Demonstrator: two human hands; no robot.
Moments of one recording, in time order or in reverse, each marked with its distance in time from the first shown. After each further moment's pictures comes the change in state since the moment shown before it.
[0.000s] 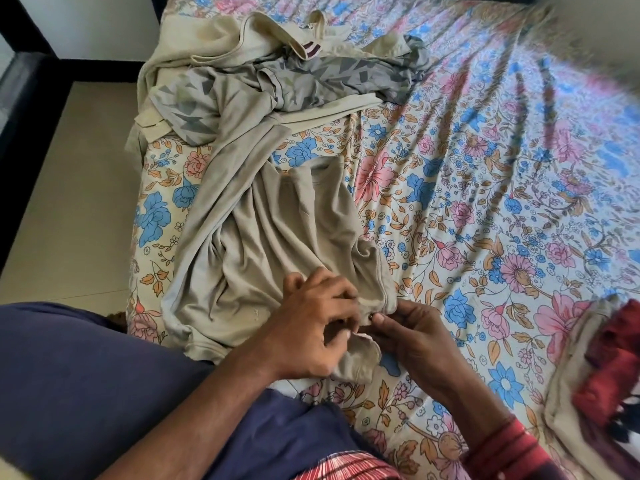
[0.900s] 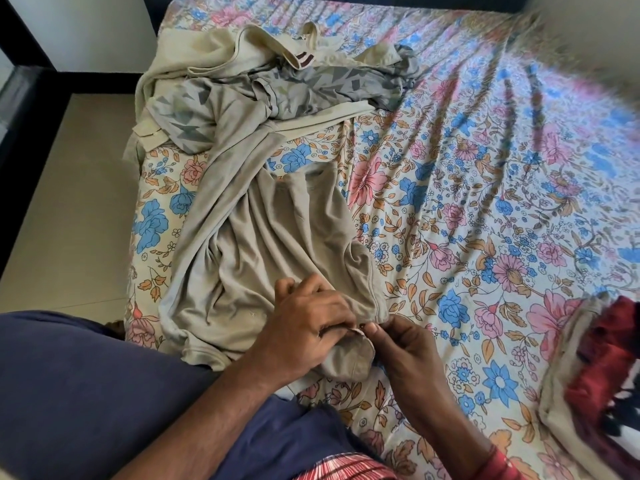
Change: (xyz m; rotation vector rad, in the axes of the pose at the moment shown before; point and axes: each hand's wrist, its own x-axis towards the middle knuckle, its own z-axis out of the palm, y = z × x) left_hand -0.002 0.001 0.012 0.023 0.216 0.034; right_hand -0.025 0.019 0.022 -0.199 0.200 -0.168
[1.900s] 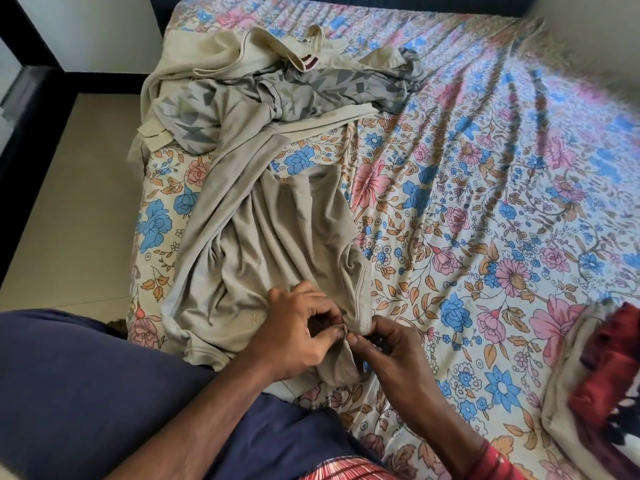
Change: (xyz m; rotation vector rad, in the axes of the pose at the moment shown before) left_hand -0.005 -0.007 -0.001 -0.238 -0.086 -0.277; right_hand 0.002 -0.012 0.010 -0.107 -0.157 -0.066
